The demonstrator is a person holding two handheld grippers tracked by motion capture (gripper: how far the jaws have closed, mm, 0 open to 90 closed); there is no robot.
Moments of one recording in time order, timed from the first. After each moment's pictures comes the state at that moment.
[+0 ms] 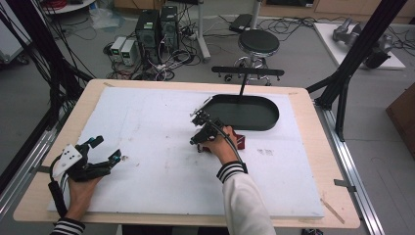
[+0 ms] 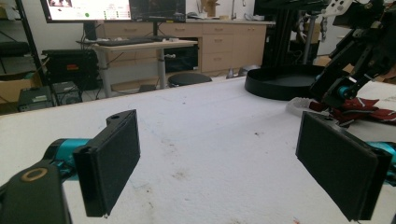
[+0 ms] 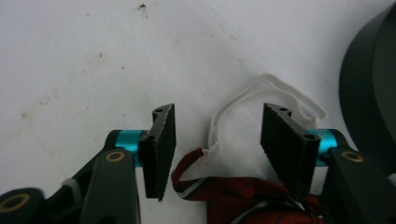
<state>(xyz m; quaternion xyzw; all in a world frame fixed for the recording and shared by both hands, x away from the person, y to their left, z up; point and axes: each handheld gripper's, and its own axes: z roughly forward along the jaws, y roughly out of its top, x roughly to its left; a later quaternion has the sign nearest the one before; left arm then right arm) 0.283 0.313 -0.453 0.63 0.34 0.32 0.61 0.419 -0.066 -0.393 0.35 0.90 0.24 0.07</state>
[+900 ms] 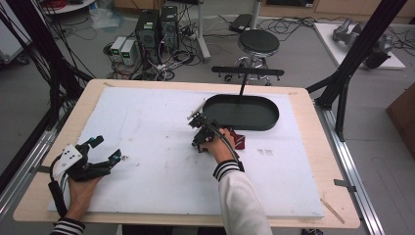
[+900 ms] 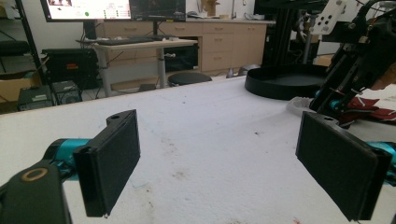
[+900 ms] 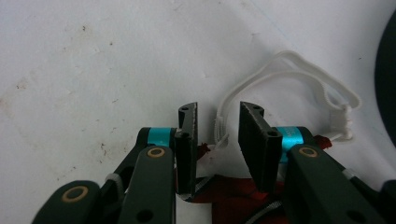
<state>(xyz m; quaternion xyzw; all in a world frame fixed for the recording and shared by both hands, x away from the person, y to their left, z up) 0.283 0.313 -0.453 0.64 0.34 0.32 0.61 0.426 -0.058 -0.407 0.35 0.92 0.18 0.04</state>
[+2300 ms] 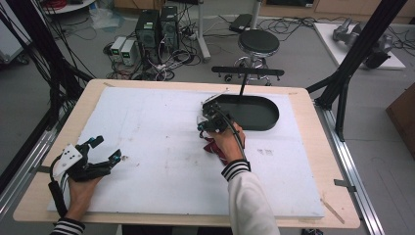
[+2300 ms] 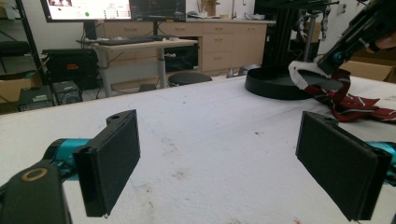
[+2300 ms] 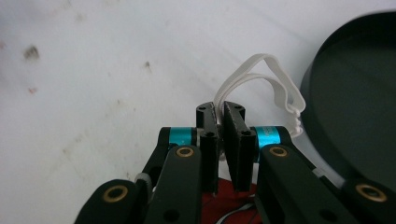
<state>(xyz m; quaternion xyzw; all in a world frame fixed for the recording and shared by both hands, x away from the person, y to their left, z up) 0.283 0.312 -0.453 0.64 0.34 0.32 0.61 0.421 -0.096 -0.362 0.38 0.86 0.34 0.07</state>
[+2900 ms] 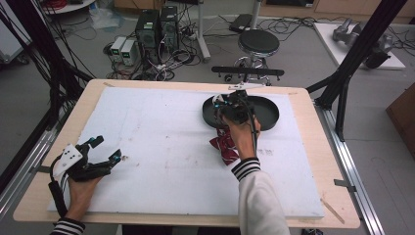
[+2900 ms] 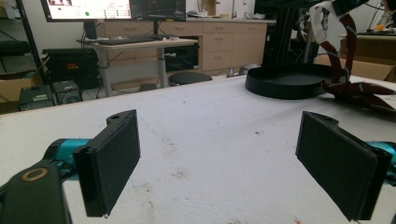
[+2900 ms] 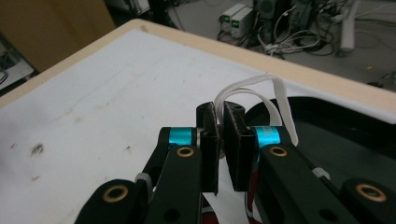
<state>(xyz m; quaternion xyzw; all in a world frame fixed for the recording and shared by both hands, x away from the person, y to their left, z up) 0.283 0.312 -0.453 0.64 0.34 0.32 0.61 0.408 -0.149 -0.319 0.42 0.76 0.47 0.16</state>
